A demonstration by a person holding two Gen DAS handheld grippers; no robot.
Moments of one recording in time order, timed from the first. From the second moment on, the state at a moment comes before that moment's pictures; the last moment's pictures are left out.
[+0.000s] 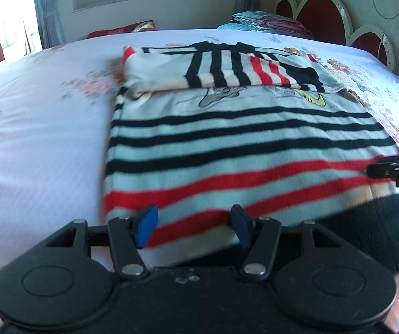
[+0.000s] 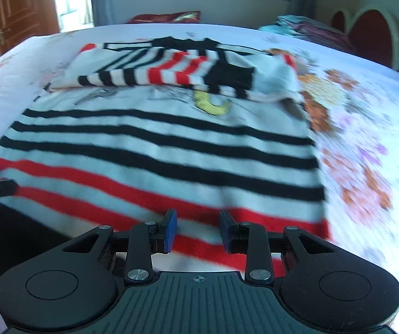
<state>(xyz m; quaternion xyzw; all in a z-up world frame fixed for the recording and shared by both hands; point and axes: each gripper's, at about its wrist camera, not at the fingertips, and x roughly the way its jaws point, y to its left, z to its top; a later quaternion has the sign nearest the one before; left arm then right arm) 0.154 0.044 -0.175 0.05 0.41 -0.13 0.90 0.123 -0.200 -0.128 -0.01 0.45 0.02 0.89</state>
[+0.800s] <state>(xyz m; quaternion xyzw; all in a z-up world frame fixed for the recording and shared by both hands) 0.096 0.097 -0.171 -0.06 0.45 -0.12 0.88 0.032 -0.244 -0.113 0.06 0.45 -0.06 0.89</state>
